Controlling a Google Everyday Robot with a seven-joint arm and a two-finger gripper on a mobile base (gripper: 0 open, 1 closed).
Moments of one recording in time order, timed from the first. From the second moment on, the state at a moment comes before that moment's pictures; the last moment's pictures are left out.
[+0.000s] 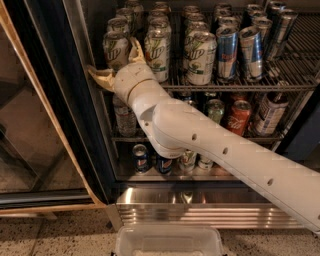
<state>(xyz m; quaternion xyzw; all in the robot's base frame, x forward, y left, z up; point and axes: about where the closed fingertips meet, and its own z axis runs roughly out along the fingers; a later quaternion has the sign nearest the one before) 0.632 0.106 0.977 -0.28 0.57 0.09 0.77</state>
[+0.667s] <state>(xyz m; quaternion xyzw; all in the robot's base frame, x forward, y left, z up) 0.644 0.104 0.972 -0.28 0.58 0.09 0.76</state>
